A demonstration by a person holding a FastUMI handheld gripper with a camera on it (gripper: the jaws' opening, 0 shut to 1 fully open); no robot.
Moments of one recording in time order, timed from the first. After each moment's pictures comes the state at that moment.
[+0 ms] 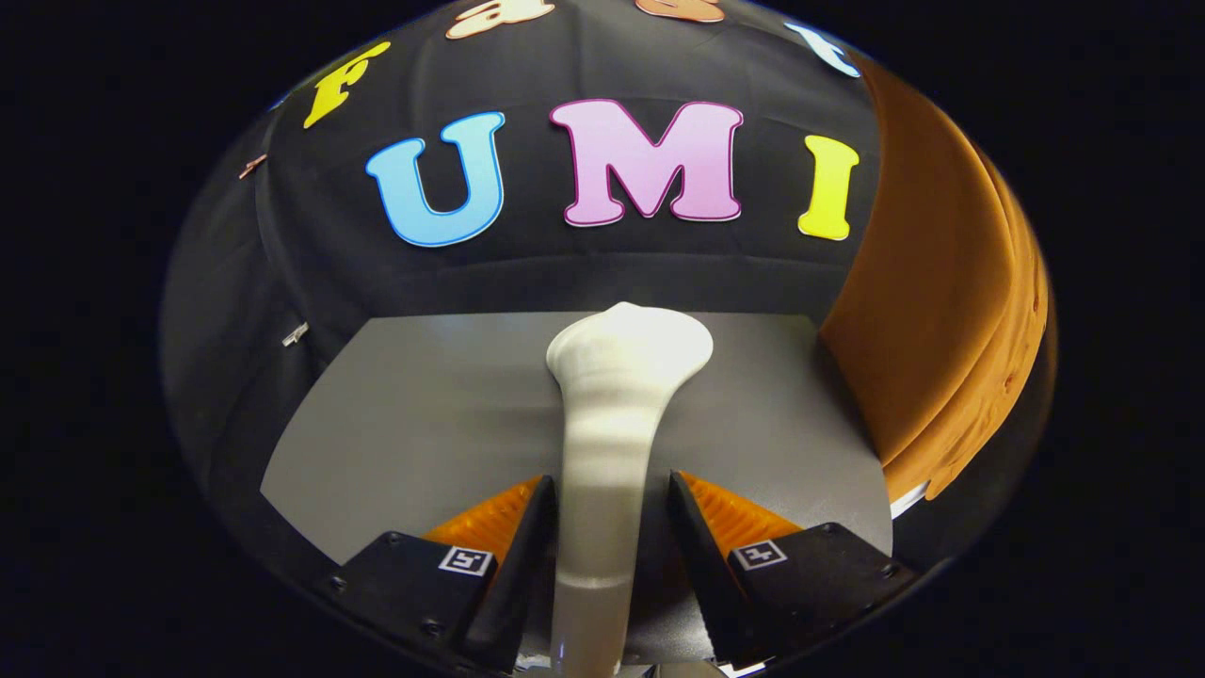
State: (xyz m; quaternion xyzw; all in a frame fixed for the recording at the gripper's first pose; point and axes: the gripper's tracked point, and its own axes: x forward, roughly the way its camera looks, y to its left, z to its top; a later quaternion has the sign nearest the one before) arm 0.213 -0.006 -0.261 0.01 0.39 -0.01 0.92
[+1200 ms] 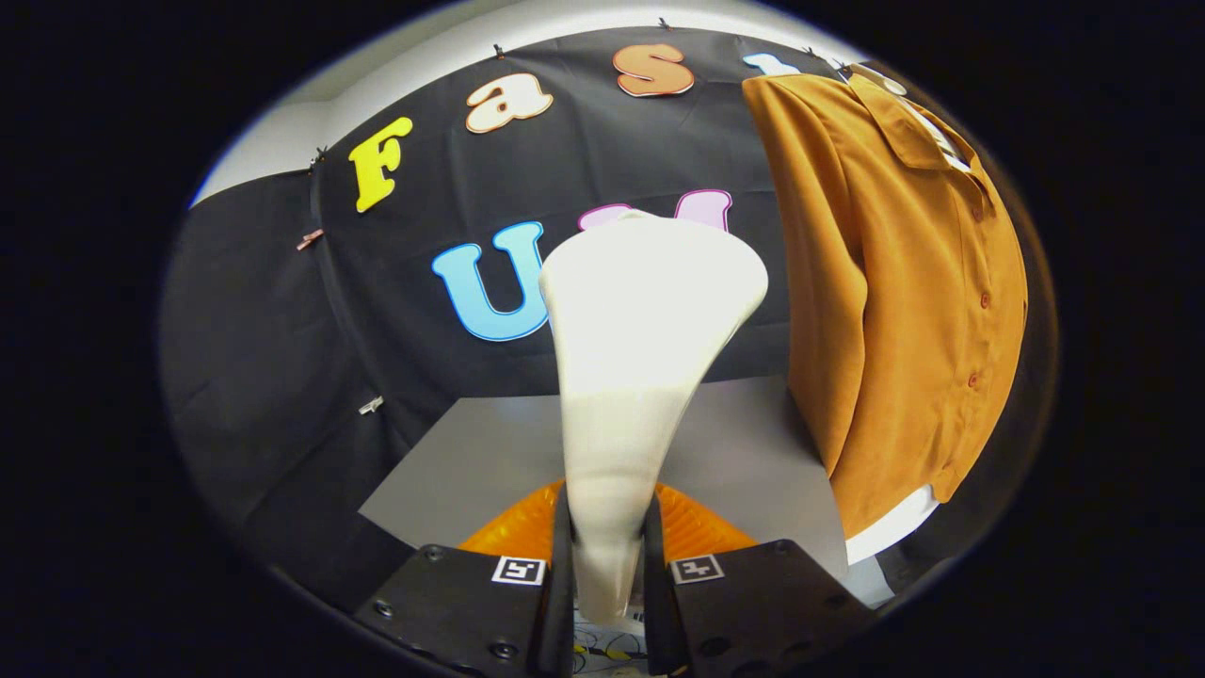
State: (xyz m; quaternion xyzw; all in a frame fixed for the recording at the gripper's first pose) arm 0.136 -0.013 -0.142 0.09 0.25 0.05 0.96
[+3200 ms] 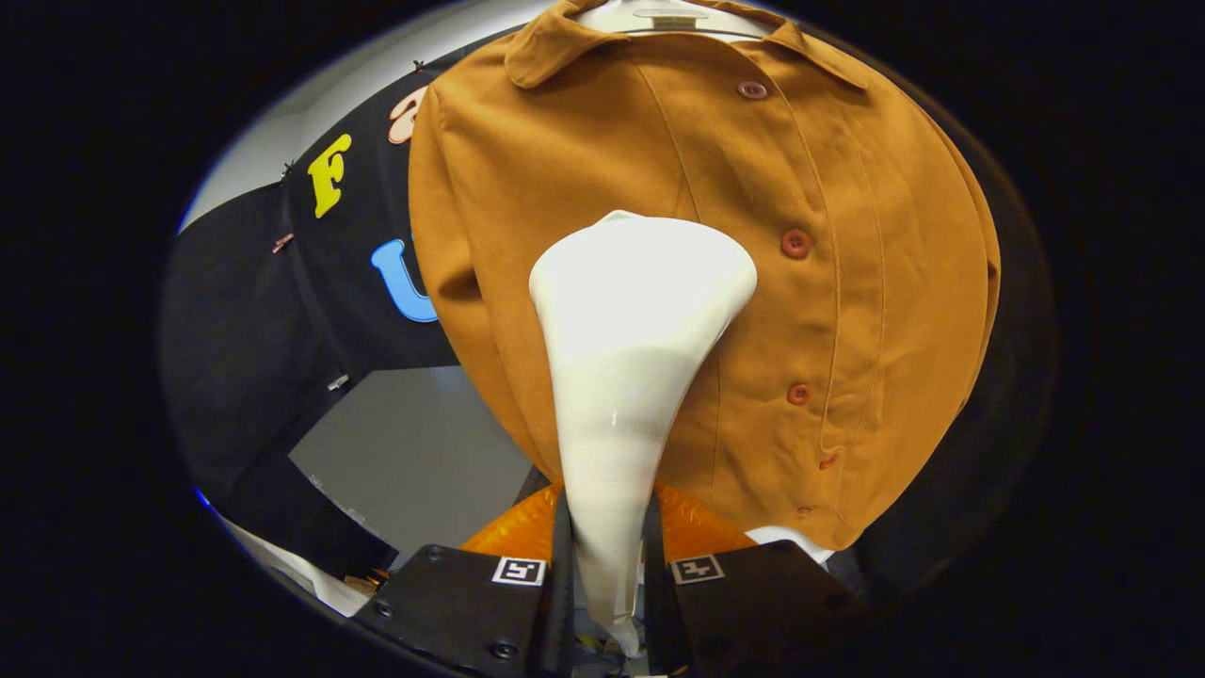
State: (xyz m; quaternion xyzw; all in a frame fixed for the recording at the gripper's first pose) arm 0.137 -0.282 -0.207 0.09 0.31 0.05 0.95
